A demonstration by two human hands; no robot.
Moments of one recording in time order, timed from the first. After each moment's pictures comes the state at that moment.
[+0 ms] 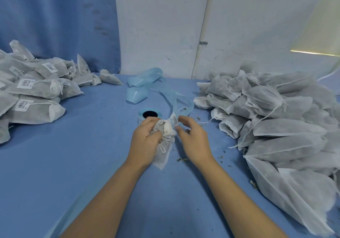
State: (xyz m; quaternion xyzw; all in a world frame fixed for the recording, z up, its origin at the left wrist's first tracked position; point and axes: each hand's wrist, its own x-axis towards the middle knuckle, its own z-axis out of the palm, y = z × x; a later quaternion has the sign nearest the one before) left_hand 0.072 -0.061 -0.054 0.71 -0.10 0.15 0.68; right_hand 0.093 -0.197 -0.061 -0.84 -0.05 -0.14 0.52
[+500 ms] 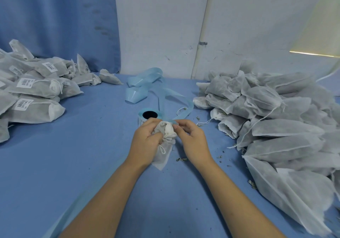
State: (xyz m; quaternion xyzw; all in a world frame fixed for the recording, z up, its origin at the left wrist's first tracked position) left_hand 0.071 -0.062 -0.055 0.72 -0.12 0.12 0.67; right_hand 0.089 -0.196 -0.064 -0.76 -0.06 -0.11 0.64
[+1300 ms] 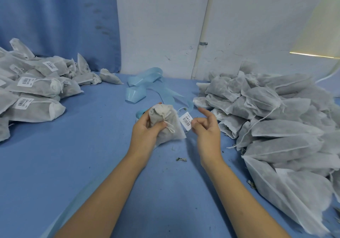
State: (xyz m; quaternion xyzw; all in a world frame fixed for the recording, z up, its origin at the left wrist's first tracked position) left_hand 0.076 -0.067 -0.045 0.60 -0.04 0.12 0.79; right_hand 0.086 -0.211 -0.052 -0.66 0.00 -0.21 0.72
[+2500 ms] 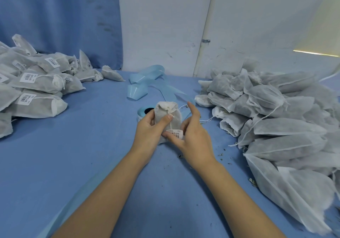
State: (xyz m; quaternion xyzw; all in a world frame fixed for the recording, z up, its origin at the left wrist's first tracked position) left_hand 0.078 -0.070 -0.047 0.60 -0.04 0.09 0.80; right_hand 0.075 -0.196 -0.055 -0.90 -0.12 -0.20 0.37
